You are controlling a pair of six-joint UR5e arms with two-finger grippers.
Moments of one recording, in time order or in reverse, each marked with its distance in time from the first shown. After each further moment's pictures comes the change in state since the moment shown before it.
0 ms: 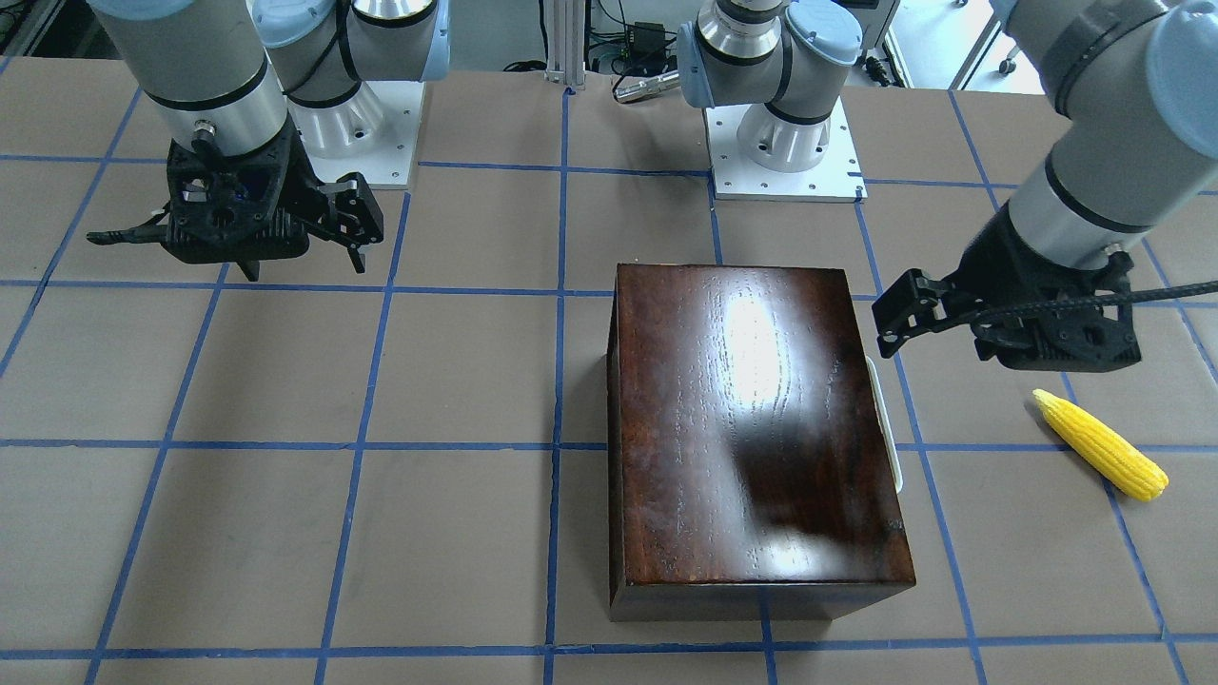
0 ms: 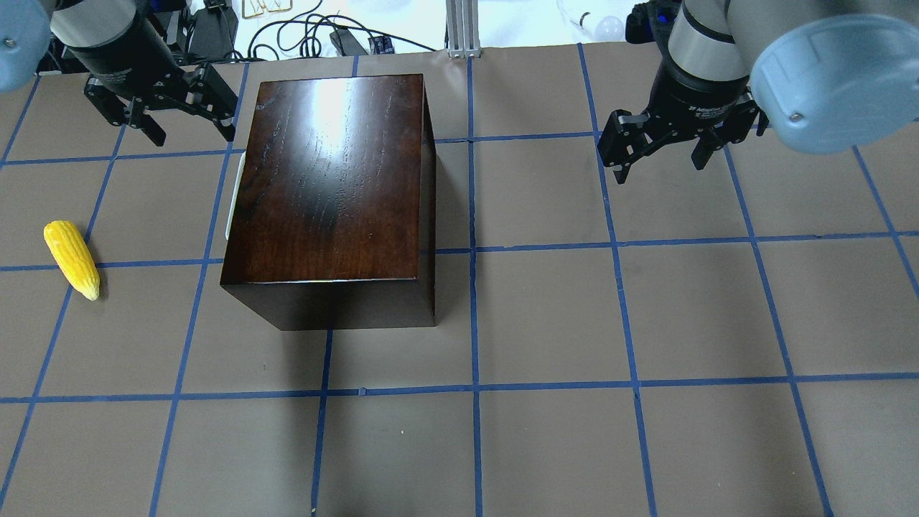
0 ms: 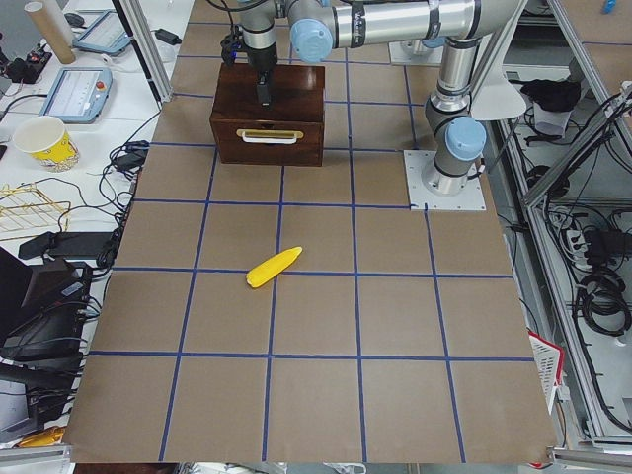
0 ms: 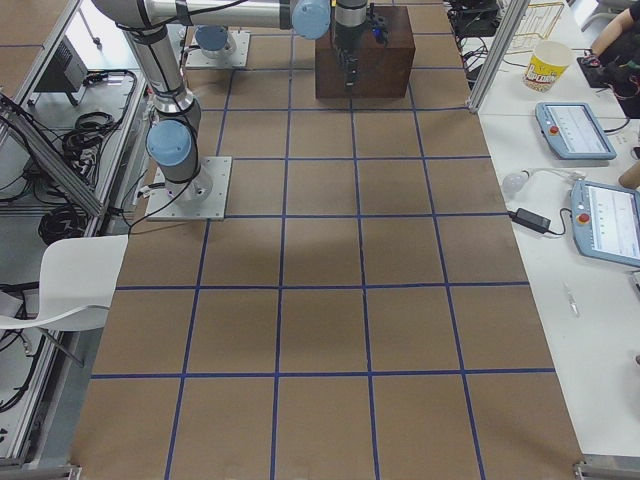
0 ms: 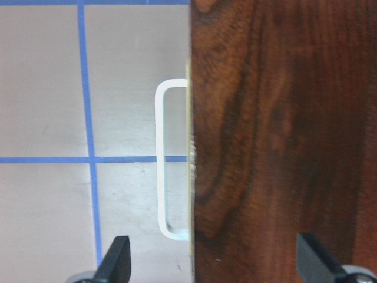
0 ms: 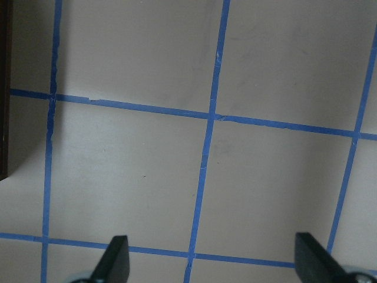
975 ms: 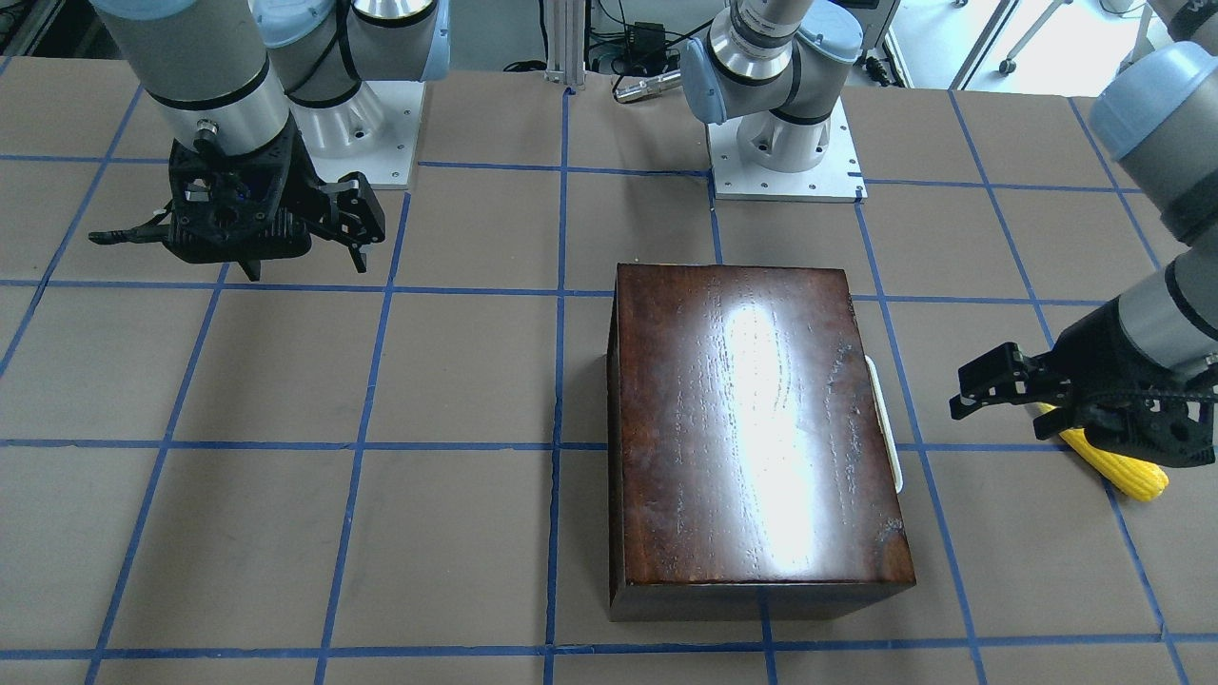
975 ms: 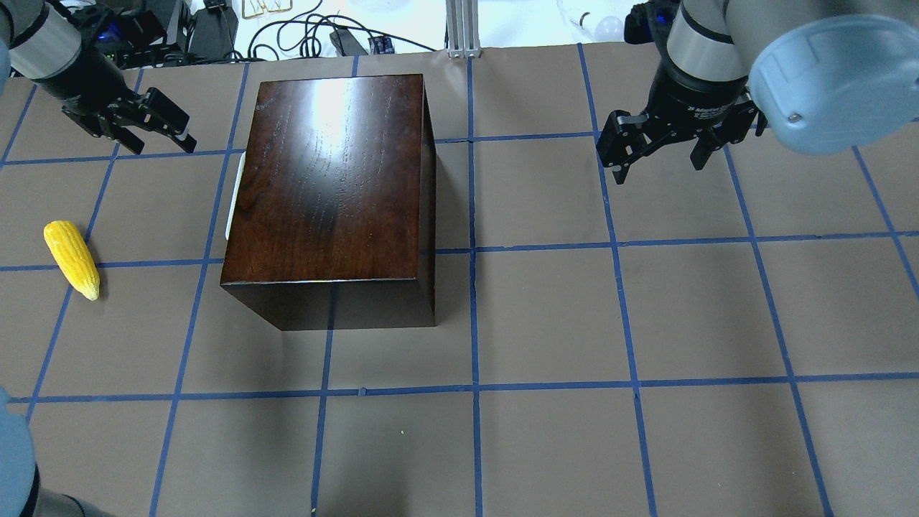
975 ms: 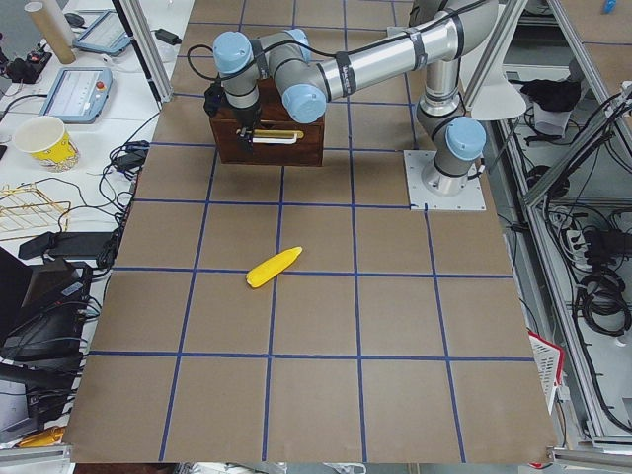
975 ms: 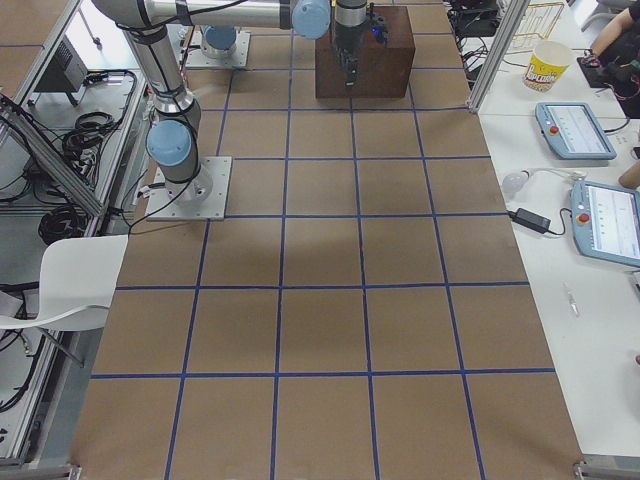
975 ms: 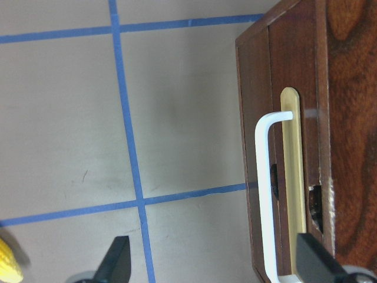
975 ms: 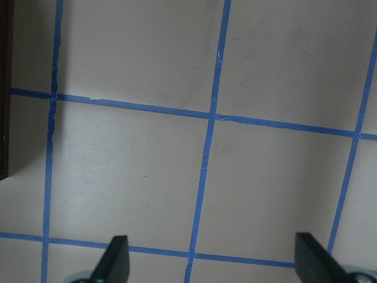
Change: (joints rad) left arm 0.161 -0.129 -0.014 0.088 -0.120 0.340; right arm 0.002 0.000 0.000 0.000 0.000 0.000
